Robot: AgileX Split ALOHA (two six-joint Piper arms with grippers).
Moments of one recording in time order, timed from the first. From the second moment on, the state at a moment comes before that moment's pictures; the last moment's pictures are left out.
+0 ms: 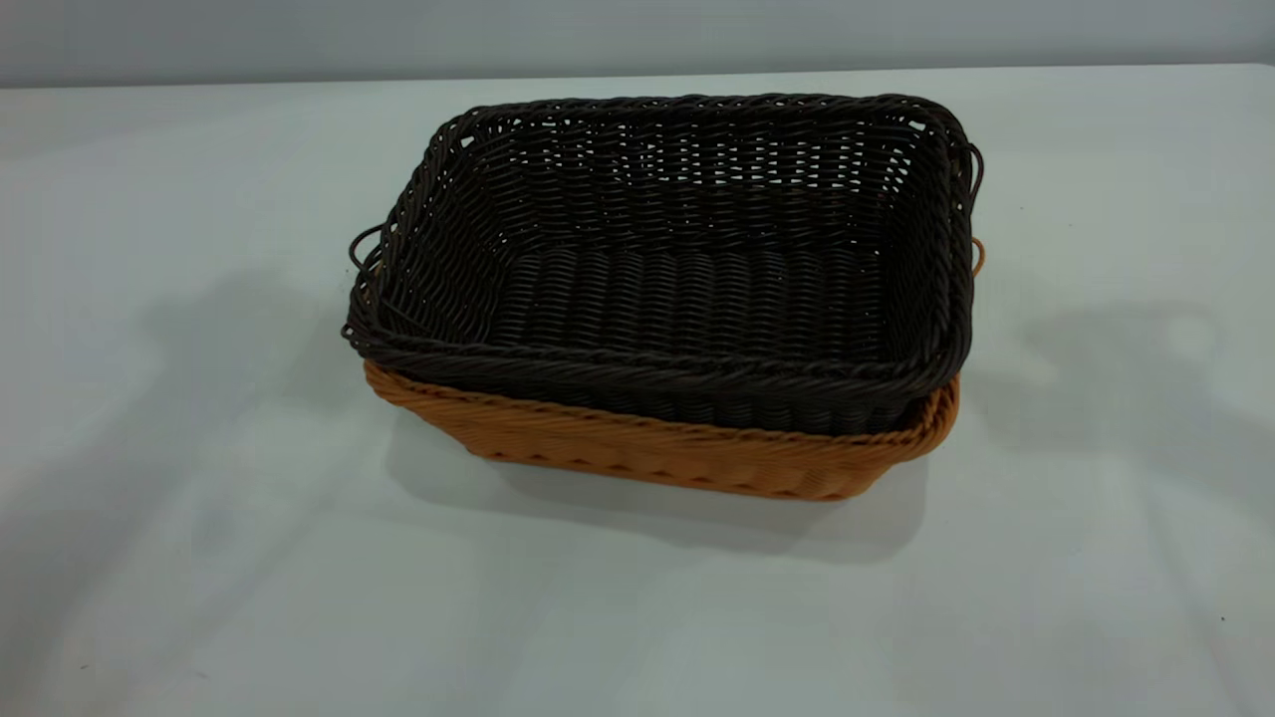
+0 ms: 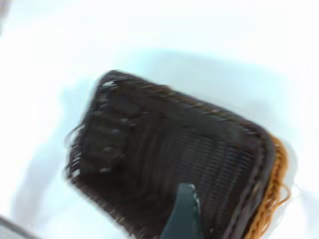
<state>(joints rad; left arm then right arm) -0.24 1.47 -1.64 -0.10 0.80 0.34 -0.06 1.45 -1.17 0.82 0.95 -0.65</state>
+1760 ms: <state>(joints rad) -0.24 0.03 -0.61 0.03 1.17 0.04 -0.05 0.02 -0.48 0.20 1.13 -0.29</state>
